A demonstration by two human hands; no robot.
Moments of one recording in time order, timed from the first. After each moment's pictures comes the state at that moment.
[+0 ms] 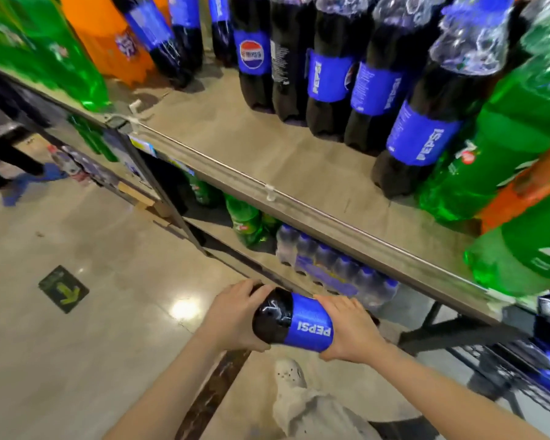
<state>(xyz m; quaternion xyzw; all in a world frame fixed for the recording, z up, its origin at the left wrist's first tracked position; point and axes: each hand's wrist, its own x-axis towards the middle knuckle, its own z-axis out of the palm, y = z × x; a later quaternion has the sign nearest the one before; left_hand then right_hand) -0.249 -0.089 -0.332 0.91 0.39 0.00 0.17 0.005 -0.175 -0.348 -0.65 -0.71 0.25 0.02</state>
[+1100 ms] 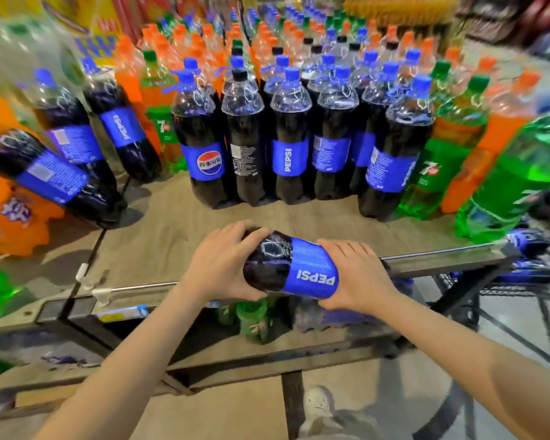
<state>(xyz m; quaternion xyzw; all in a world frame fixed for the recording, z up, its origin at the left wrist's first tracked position) -0.288 0.254 -0.174 0.99 0.01 0.16 0.03 -0.135 0.024 -0.209 -0.86 -0.49 -0.07 0.10</state>
